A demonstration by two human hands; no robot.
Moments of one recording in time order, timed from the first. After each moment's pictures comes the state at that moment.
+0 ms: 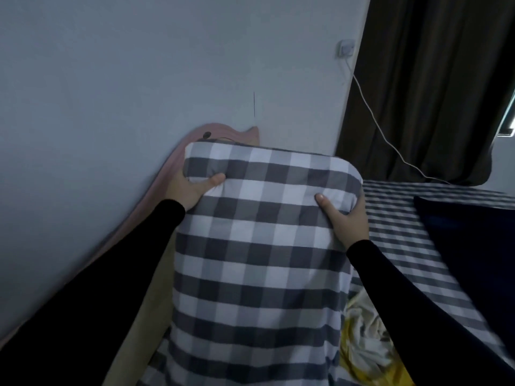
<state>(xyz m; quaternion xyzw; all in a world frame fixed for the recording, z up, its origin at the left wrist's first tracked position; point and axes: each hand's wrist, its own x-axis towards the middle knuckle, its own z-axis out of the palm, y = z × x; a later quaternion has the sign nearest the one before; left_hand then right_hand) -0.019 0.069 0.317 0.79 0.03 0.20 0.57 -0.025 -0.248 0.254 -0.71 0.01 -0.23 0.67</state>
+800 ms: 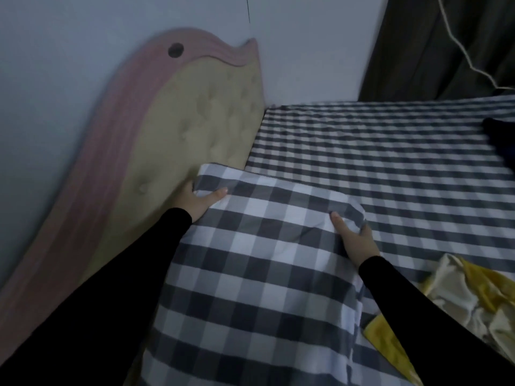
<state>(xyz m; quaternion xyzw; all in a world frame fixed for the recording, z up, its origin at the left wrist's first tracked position) 0.216 0.152 0.105 0.88 0.15 -0.01 0.46 0.166 -0.176 0.014 -0.70 0.28 0.04 0.65</state>
